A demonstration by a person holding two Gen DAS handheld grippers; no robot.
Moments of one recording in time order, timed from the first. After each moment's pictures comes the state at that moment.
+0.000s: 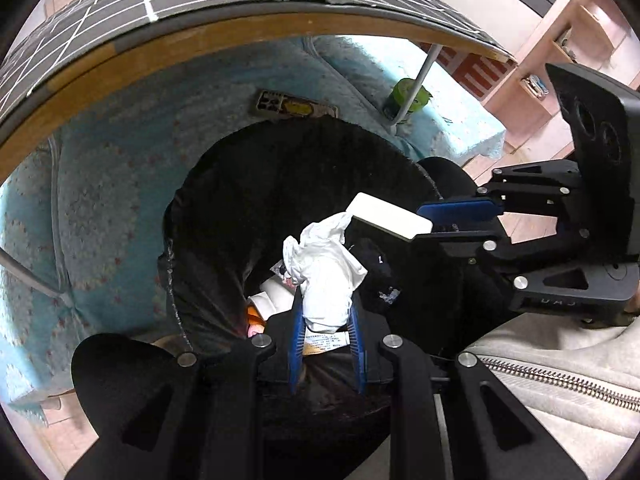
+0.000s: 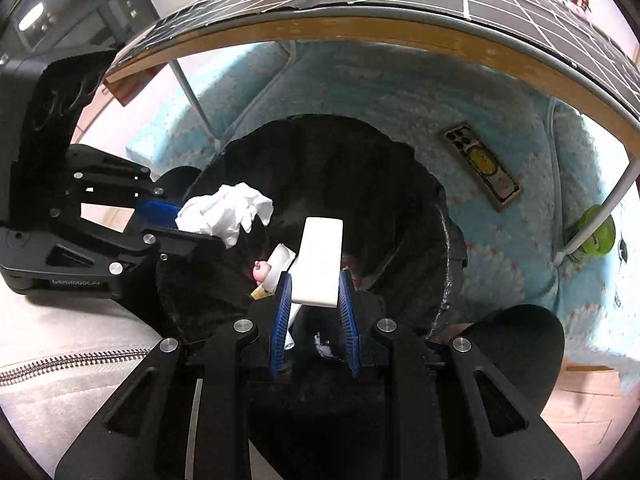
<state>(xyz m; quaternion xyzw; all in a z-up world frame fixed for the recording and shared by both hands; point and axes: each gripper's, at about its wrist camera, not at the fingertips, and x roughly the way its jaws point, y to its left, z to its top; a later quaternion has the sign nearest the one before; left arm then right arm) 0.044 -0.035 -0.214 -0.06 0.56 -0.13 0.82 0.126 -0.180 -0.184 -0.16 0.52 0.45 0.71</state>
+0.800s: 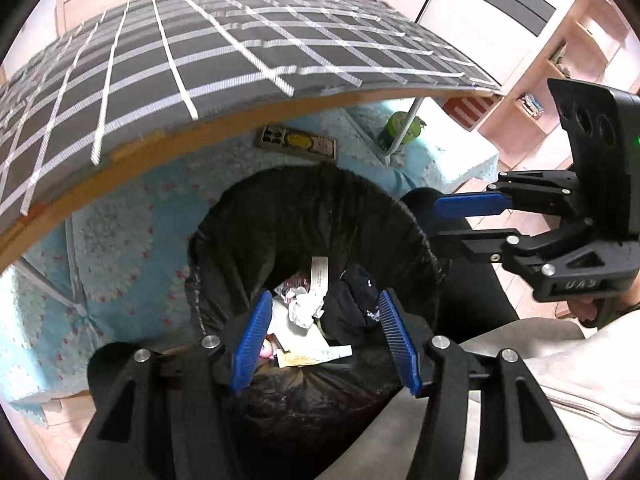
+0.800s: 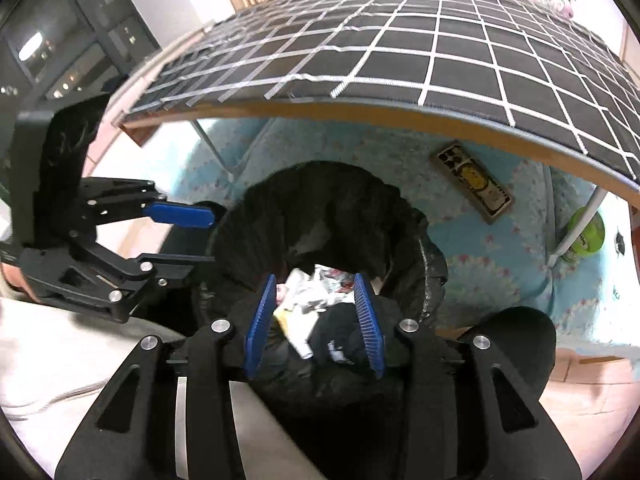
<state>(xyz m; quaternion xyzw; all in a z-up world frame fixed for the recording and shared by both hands) 0.035 -0.025 -0.164 -0.07 0.52 -0.12 0.84 0.138 -0.197 -0.137 -0.11 0.51 0.46 0.71</state>
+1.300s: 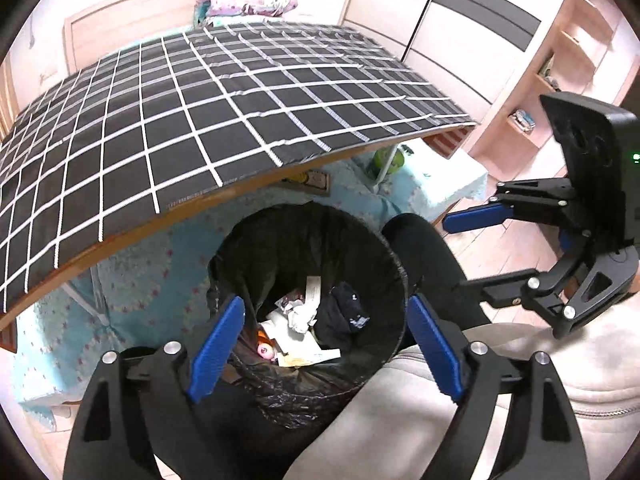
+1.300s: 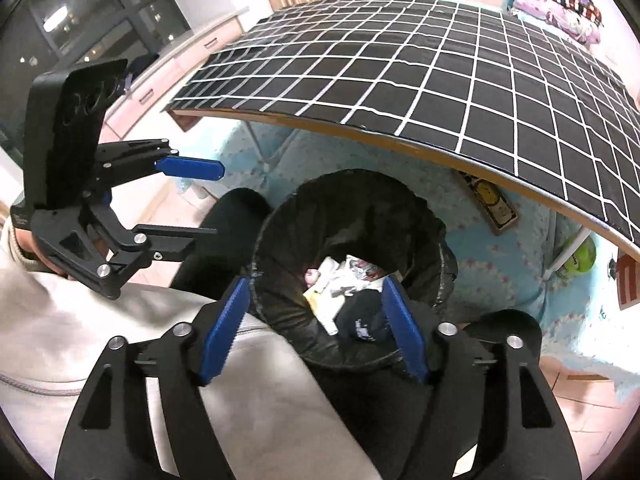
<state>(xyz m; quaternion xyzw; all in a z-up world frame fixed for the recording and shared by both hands) 0.004 -0.023 -0.103 -0.07 0.48 -0.12 0.87 0.109 -0.202 -0.081 -0.14 0.51 0.50 0.69</state>
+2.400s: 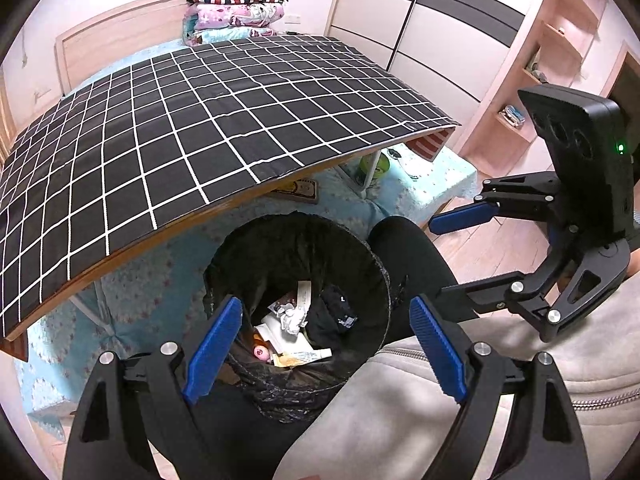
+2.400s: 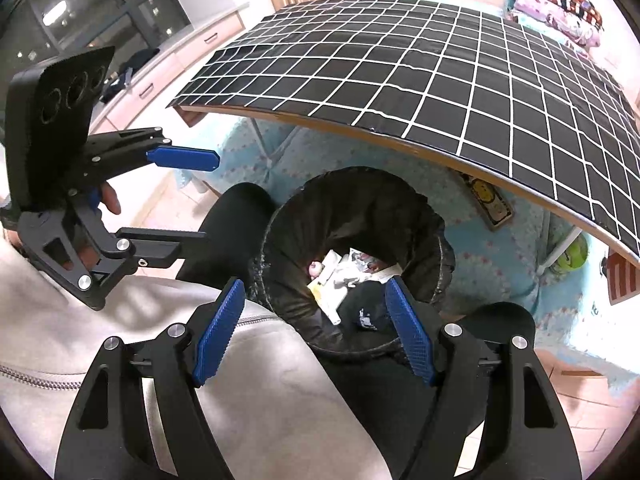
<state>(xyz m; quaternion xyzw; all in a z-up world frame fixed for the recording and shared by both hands) -0.006 -0.034 -0.083 -0.05 0.47 -0.14 0.87 0.099 -0.205 -0.067 -0.16 0.51 0.49 0.69</state>
